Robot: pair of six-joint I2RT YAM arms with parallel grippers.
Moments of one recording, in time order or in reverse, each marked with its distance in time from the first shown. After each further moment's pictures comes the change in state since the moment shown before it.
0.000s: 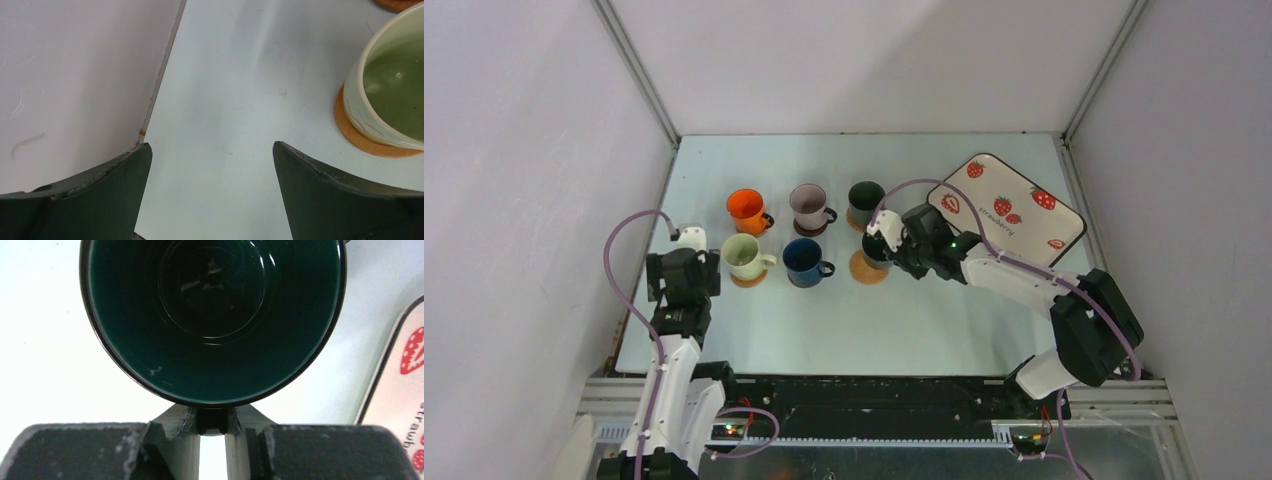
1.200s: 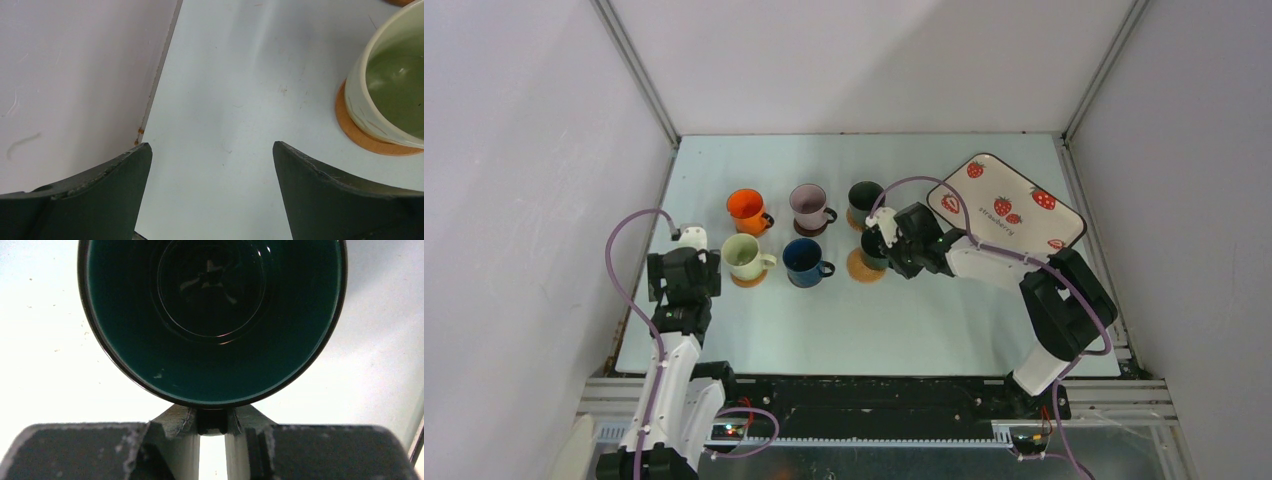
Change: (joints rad) left arm 0.000 0.021 0.000 0.001 -0.001 0.000; right arm -0.023 0.163 0.029 0.086 -0.016 0.166
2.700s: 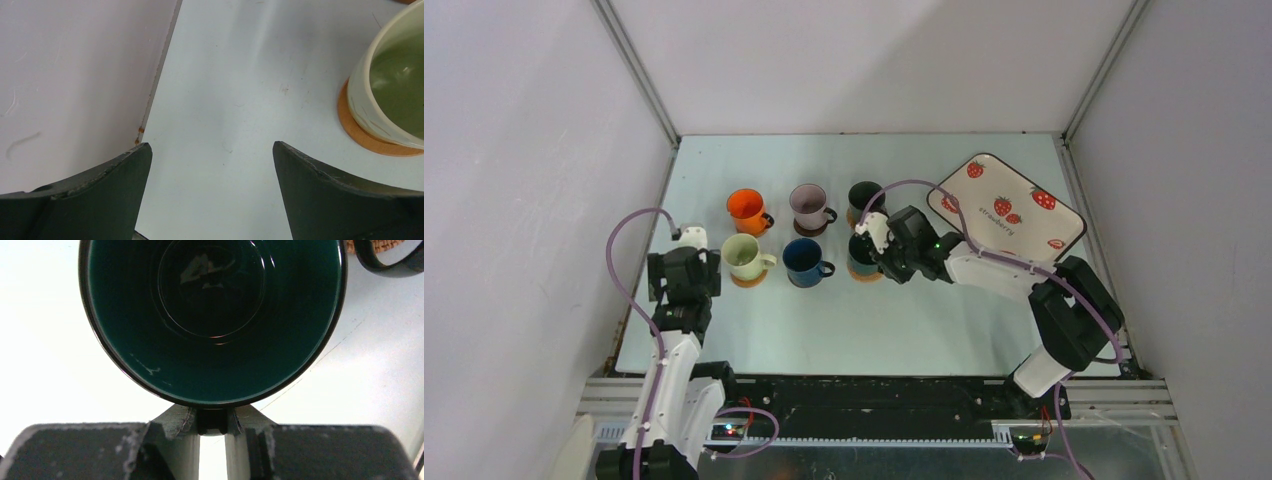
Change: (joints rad) left arm 0.000 0.011 0.000 0.003 -0.006 0.000; right arm 0.063 -0.053 0.005 -0.016 -0.042 -0.018
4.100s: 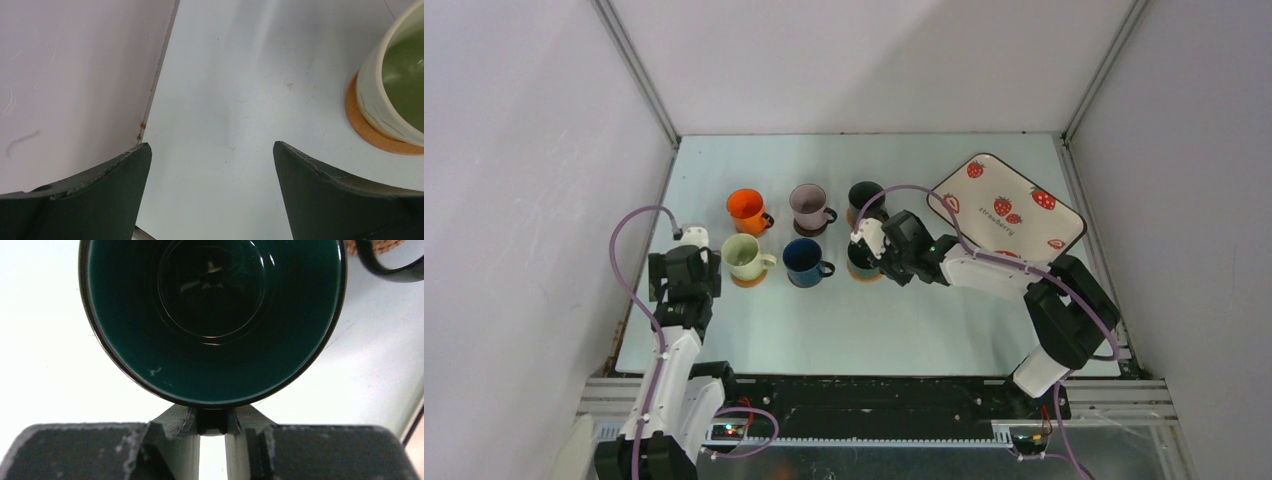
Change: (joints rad) left arm 0.000 0.042 0.000 0.006 -0.015 0.007; right arm 0.037 0.005 0.000 -0.006 0.067 -0.079
